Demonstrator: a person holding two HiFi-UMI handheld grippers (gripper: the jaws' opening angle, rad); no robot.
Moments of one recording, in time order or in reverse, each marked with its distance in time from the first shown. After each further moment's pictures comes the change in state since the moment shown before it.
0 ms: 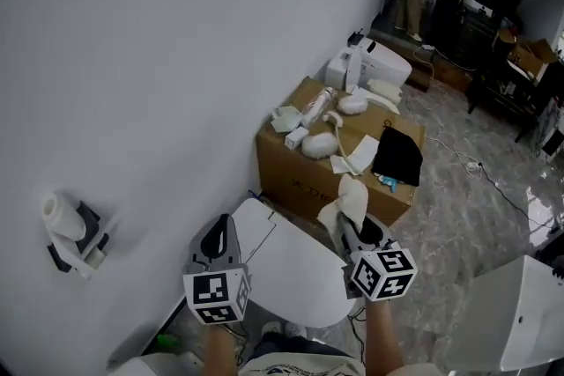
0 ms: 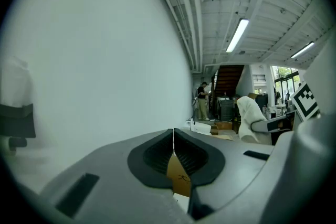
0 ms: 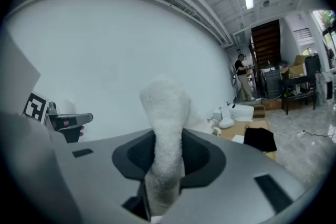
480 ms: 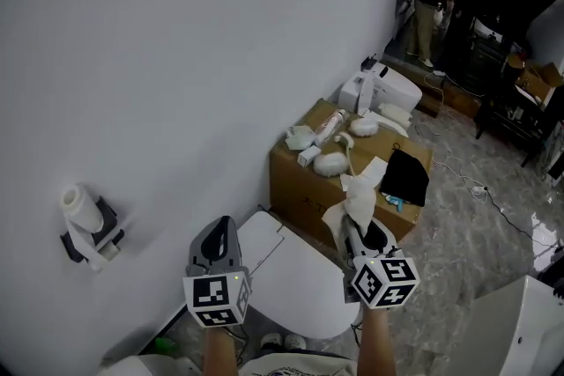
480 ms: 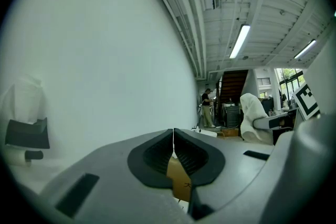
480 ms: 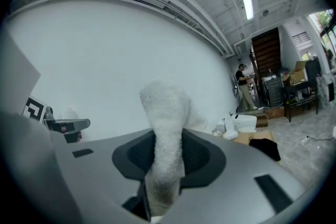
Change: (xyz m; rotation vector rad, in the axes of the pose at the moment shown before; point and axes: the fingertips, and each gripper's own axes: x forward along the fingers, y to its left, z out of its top) left arm -0.035 0.025 0.035 -0.003 -0.092 0.061; right arm -0.012 0.038 0.044 -0.024 -0.123 0.015
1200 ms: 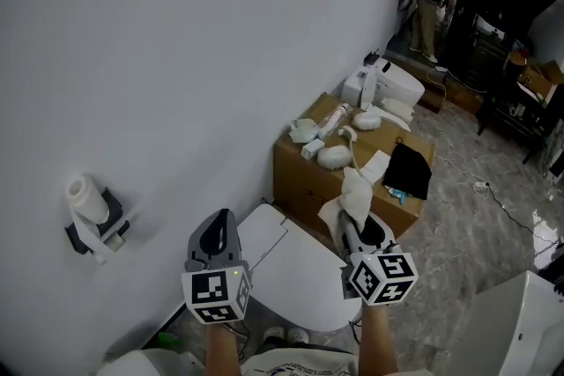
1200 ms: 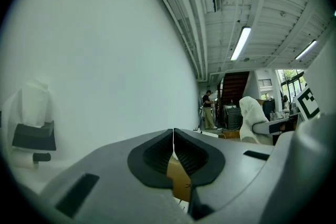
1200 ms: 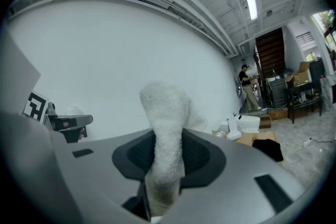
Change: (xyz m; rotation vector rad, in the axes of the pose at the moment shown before) left arm -0.019 0.010 0.008 -0.004 -0.019 0.016; right arm -0.007 0.026 -0.004 -0.018 0.002 0.036
